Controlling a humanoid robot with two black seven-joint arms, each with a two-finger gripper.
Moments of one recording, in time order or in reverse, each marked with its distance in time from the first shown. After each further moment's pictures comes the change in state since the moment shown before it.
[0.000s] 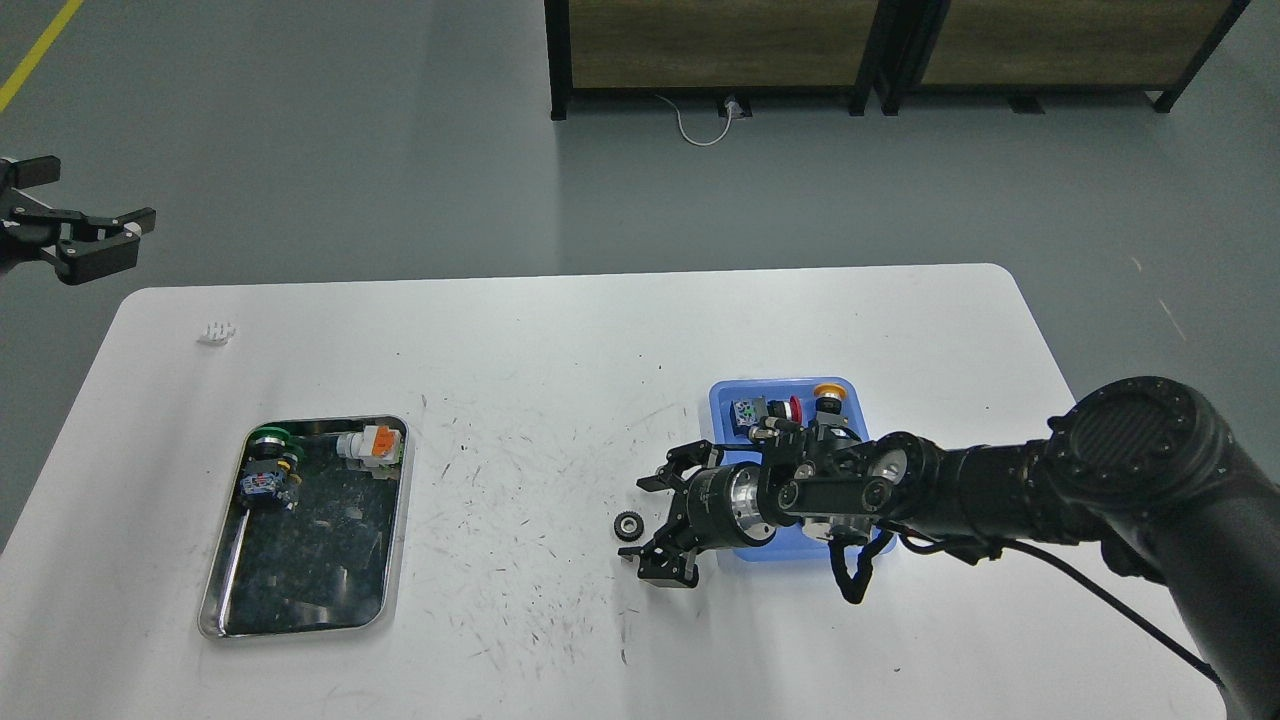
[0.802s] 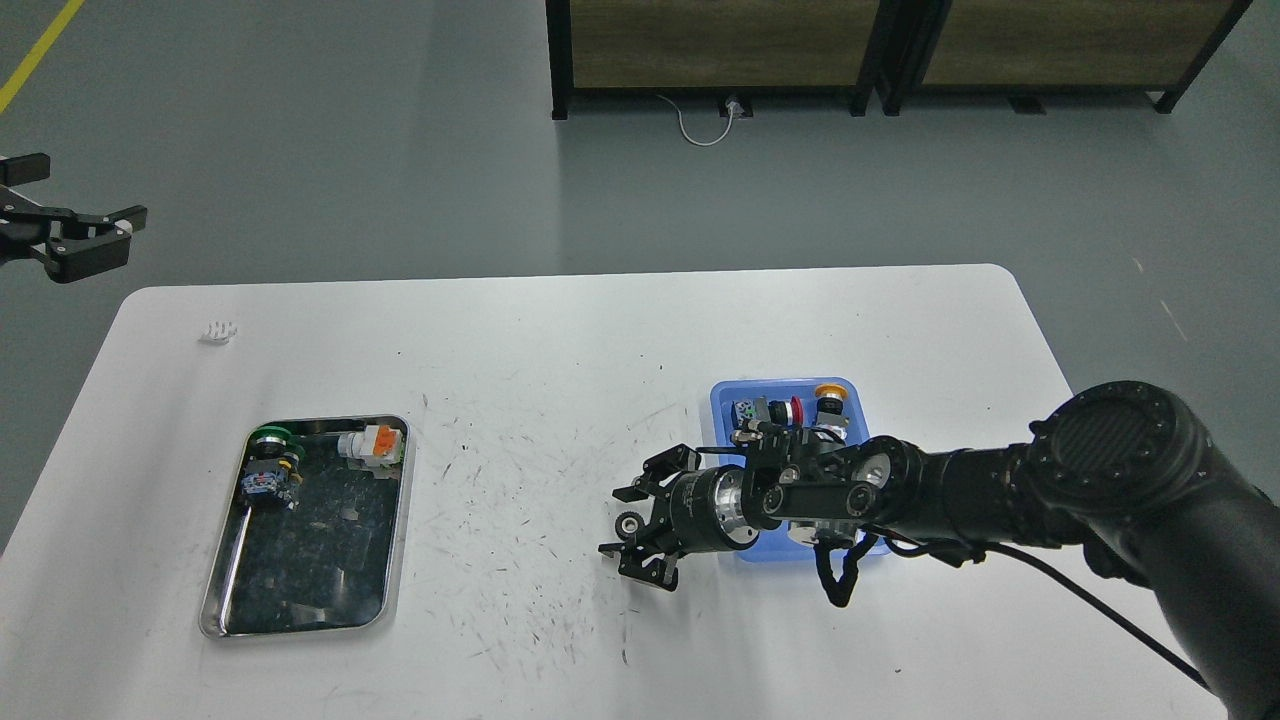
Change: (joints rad) left arm -0.002 0.014 0.000 -0.004 -0.001 -0.001 0.000; right arm -0.005 0.022 0.000 -0.011 0.000 0.003 0.017
